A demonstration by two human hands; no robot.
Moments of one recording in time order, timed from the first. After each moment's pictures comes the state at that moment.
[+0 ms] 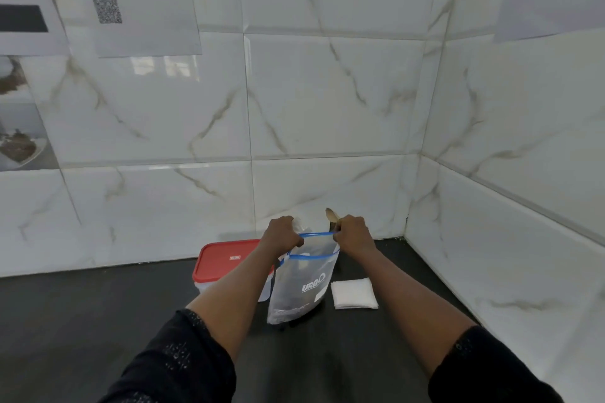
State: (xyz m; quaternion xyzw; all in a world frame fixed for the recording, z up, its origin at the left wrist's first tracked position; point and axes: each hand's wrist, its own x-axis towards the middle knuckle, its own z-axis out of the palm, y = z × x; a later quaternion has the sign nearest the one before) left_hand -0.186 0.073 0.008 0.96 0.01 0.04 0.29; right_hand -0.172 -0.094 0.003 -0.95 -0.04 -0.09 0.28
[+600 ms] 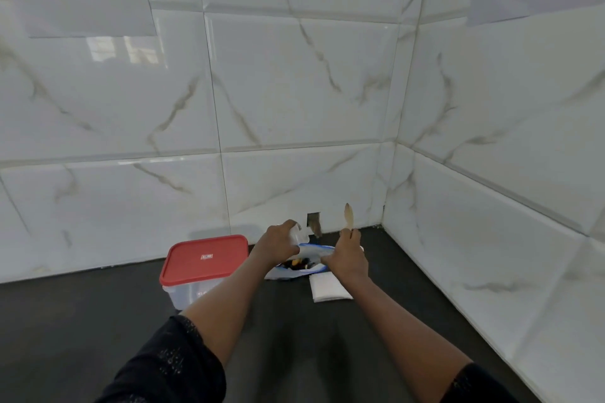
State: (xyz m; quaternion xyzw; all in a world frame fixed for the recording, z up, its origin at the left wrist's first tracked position) left_hand -0.180 0.039 -0.025 0.95 -0.09 0.03 0.30; right_hand -0.201 -0.118 -0.045 -0.95 0.07 -0.08 0.28
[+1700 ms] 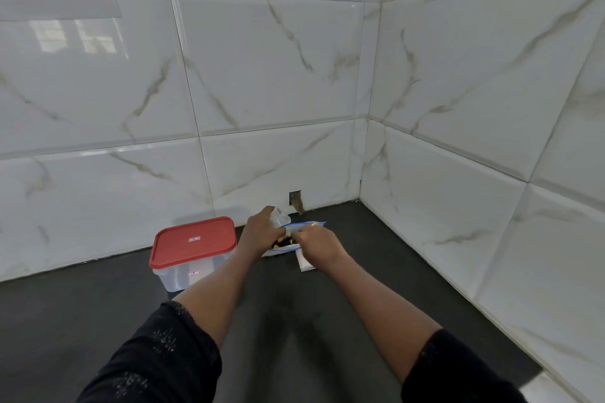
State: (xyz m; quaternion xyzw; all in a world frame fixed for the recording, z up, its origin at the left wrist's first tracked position) left_hand -0.213 0.038 -0.042 0.92 -0.05 0.08 0.37; right_hand -0.246 -0.105 -0.047 -0.98 -0.18 -0.08 -0.01
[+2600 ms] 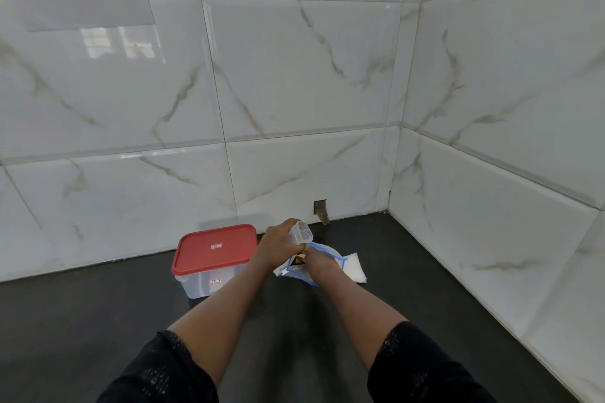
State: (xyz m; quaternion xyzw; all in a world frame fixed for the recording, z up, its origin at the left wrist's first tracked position) left_hand -0.198 0.057 -0.052 0.93 -0.13 0.09 0.34; right_hand -0.183 -0.057 -0.081 -0.97 -0.05 0.16 0.15
